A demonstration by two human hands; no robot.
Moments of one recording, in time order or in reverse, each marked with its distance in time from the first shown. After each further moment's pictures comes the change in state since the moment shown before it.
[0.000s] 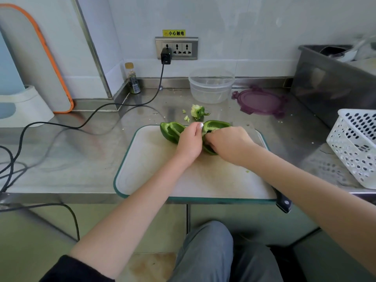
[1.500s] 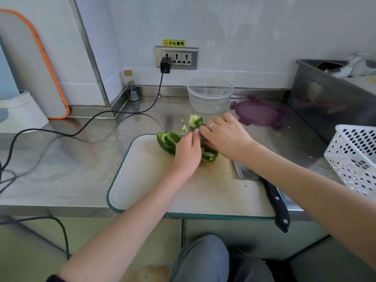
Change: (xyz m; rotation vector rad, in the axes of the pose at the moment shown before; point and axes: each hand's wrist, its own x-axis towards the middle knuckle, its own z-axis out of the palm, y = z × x) left_hand -0.006 0.016 0.002 0.014 0.128 -0.011; right_hand 0.029 0.029 0.005 -0.316 0.408 -0.200
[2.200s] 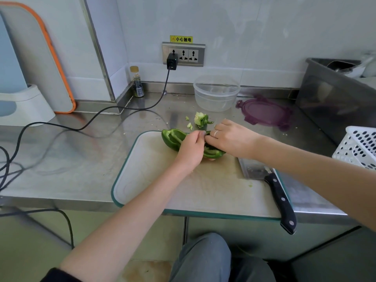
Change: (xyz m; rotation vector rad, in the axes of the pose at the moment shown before) left_hand 0.004 0.001 -0.007 -0.057 -0.132 -0.074; right_hand -0.003 0.015 0.022 0.163 0.225 -0.378
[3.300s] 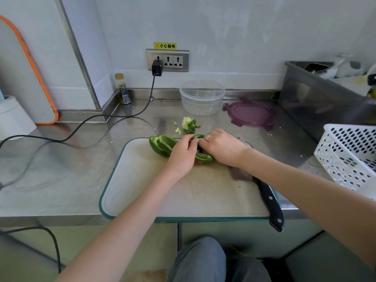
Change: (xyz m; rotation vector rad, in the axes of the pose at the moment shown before) left_hand 0.004 -0.006 0.003 0.104 -0.065 0.035; right_hand -0.005 -0.017 0.002 0.190 -0.099 0.313
